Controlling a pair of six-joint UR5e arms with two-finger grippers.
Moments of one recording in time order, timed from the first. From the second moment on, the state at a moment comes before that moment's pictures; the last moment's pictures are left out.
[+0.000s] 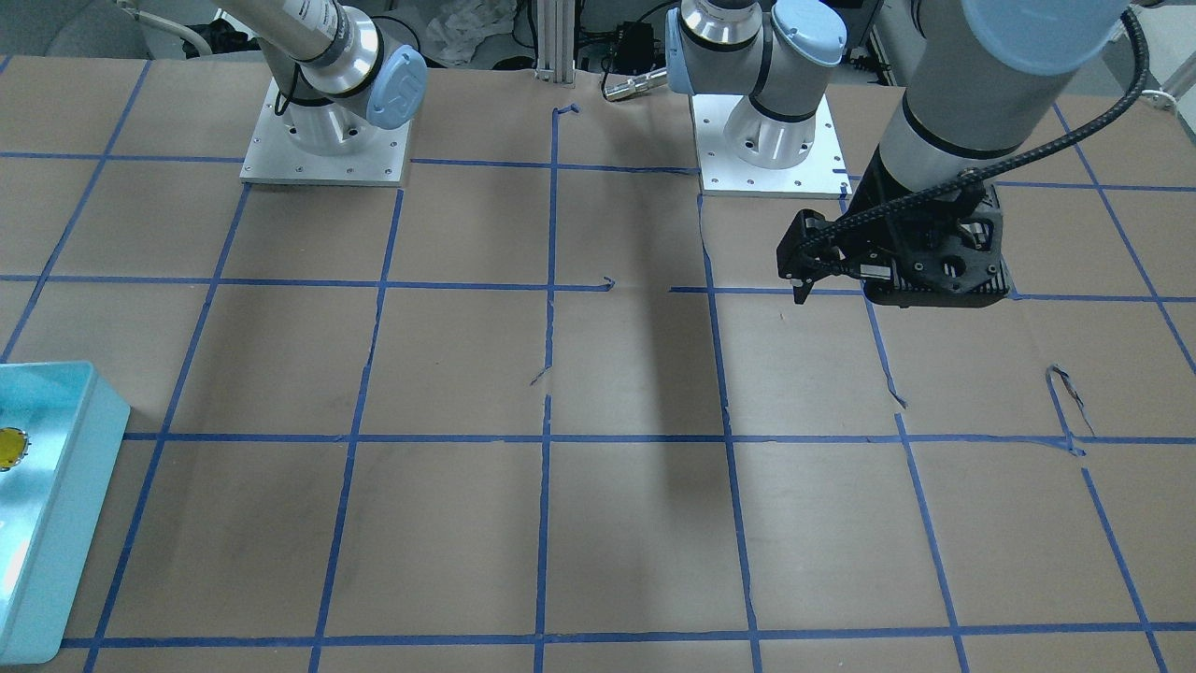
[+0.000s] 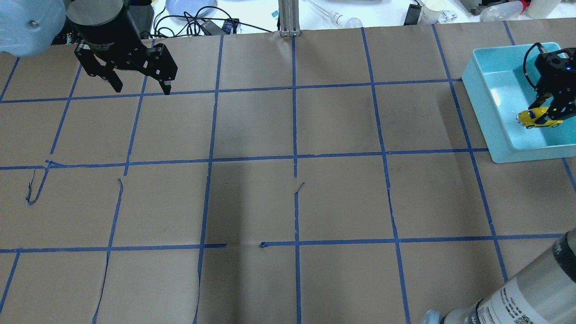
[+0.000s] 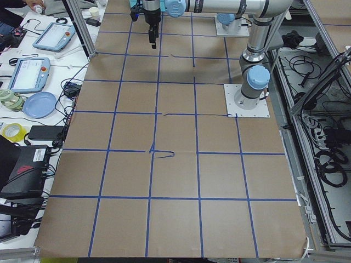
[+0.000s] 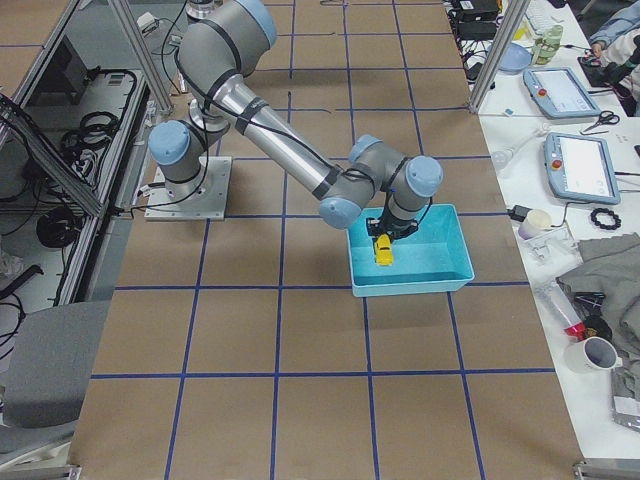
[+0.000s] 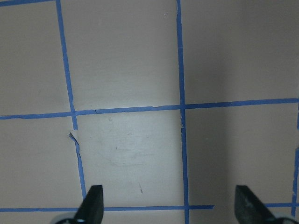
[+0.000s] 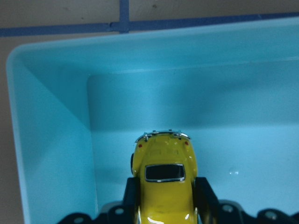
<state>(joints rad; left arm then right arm) -1.55 -1.71 -1.41 -1.62 1.65 0.08 0.96 -1.03 1.47 -1.91 -1.57 -2.19</state>
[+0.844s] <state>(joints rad) -1.55 -1.71 -1.41 -1.60 1.65 0.08 0.96 -1.13 1.55 -1.97 -1.52 -2.06</state>
